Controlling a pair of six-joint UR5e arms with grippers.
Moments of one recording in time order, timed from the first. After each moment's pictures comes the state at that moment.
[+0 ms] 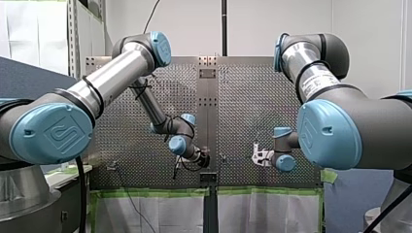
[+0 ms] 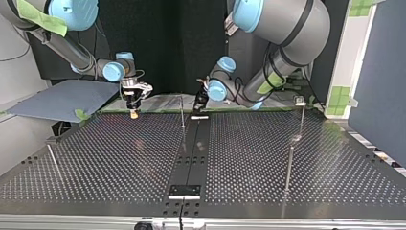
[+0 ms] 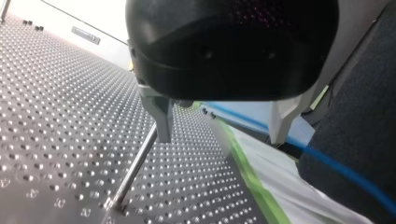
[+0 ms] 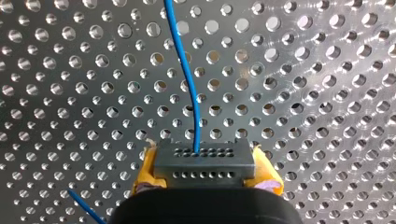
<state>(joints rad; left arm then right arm) -0.42 -2.48 -1.46 -2.81 -1.41 -1.63 1.82 -0.59 1.54 -0.89 1.40 1.61</state>
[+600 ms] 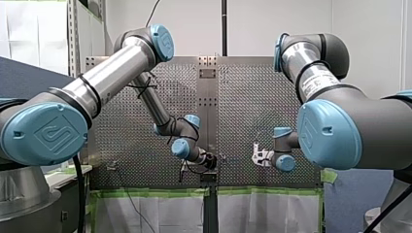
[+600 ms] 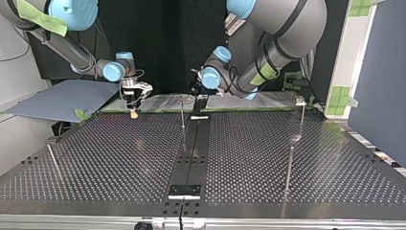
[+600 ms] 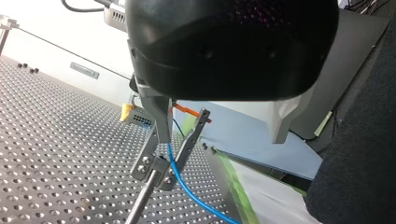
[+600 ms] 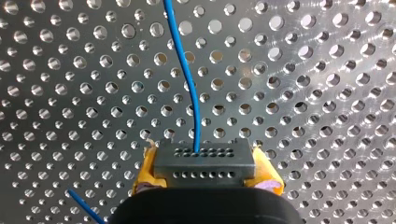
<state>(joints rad) -0.49 -2.45 -1.54 -2.70 -1.41 -1.66 1.82 -0.59 1.54 -0.89 1.40 1.62</state>
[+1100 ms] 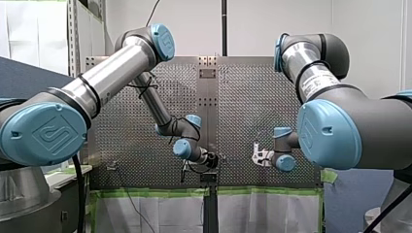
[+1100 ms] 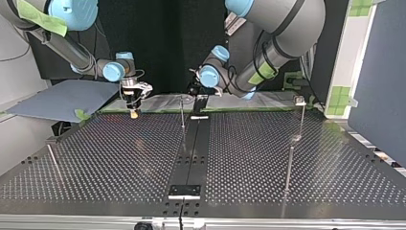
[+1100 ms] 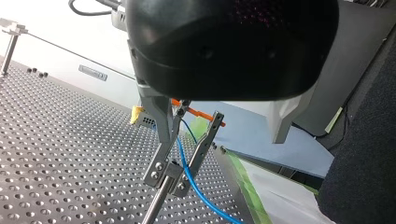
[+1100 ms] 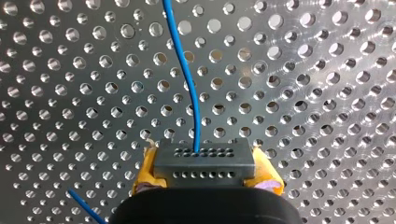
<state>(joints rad) -0.50 -2.45 -1.54 -2.68 -1.43 -1.67 1.82 -0.59 1.54 -0.89 1.40 1.63</state>
